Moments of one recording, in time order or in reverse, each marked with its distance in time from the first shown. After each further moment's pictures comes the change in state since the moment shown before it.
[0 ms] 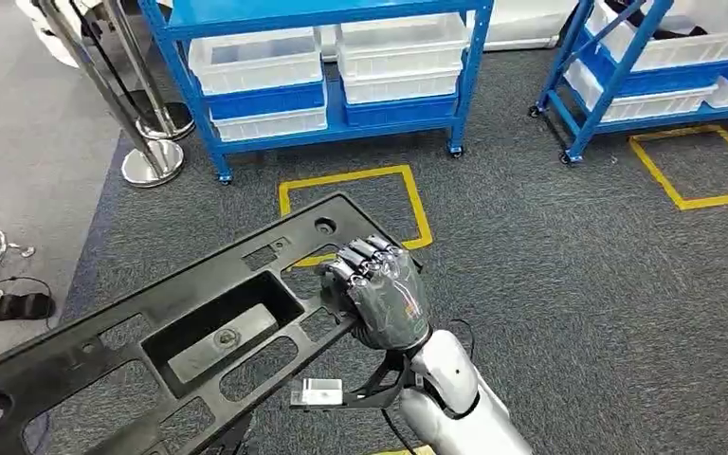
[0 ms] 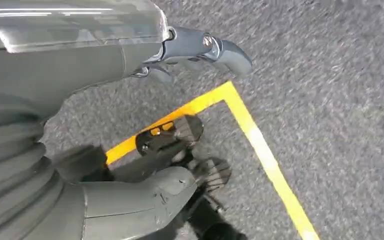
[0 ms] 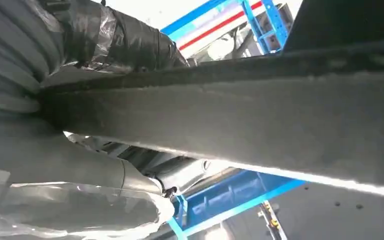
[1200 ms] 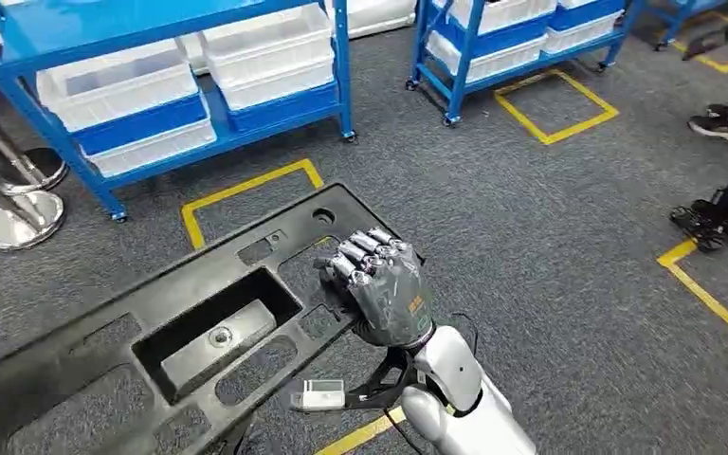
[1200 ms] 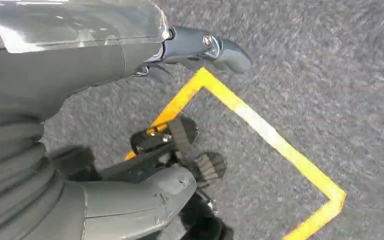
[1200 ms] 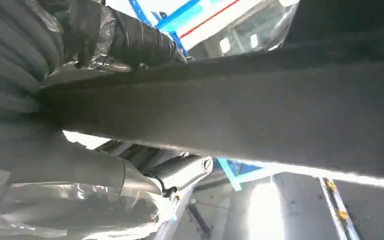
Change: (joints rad) left arm -0.011 -0.018 0.001 0.000 -0.001 -0.003 -0.022; right arm -0.012 -0.018 0.005 -0.057 -0.004 -0.002 -0.002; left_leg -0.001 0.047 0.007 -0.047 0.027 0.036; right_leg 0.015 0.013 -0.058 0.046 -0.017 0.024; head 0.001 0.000
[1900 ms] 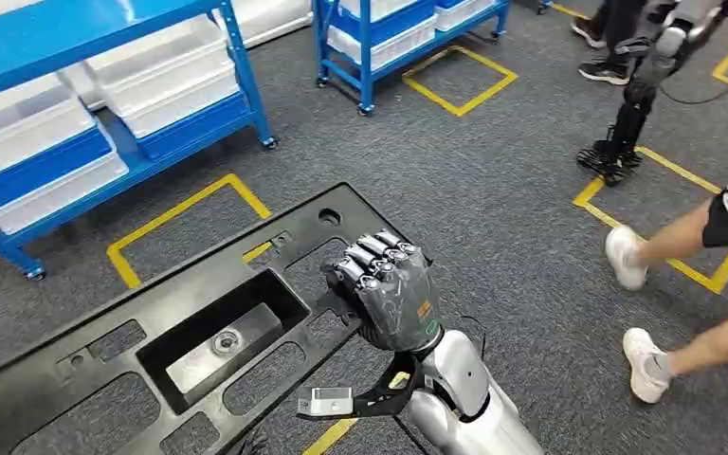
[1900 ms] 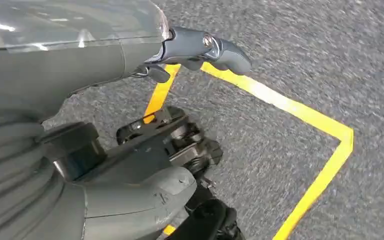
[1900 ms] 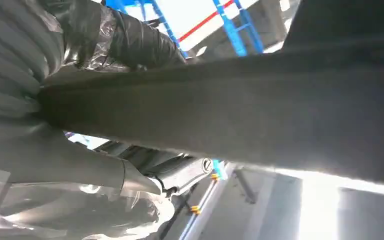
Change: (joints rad) left arm 0.022 -0.002 0.000 0.000 0.013 -0.013 -0.041; right arm 0.025 -0.022 -0.002 -0.043 0.000 -0.007 0.000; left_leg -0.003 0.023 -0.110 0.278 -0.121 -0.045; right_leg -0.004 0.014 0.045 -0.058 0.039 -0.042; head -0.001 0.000
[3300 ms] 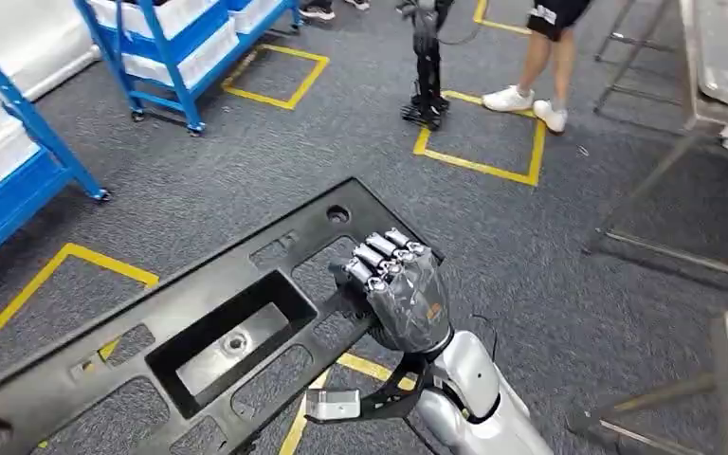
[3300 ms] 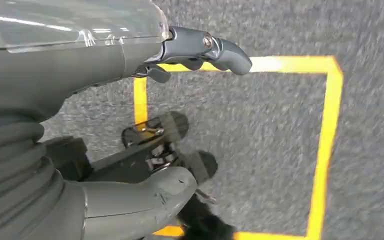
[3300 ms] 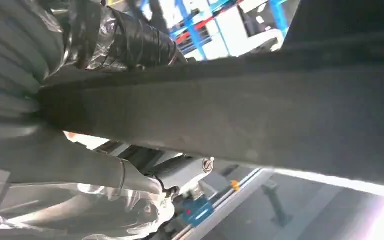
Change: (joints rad) left arm -0.008 -0.008 0.007 0.000 0.008 0.024 -0.002; right arm 0.005 -0.021 -0.017 -0.032 0.041 0.007 0.008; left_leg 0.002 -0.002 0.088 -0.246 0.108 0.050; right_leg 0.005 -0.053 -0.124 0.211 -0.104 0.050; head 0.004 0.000
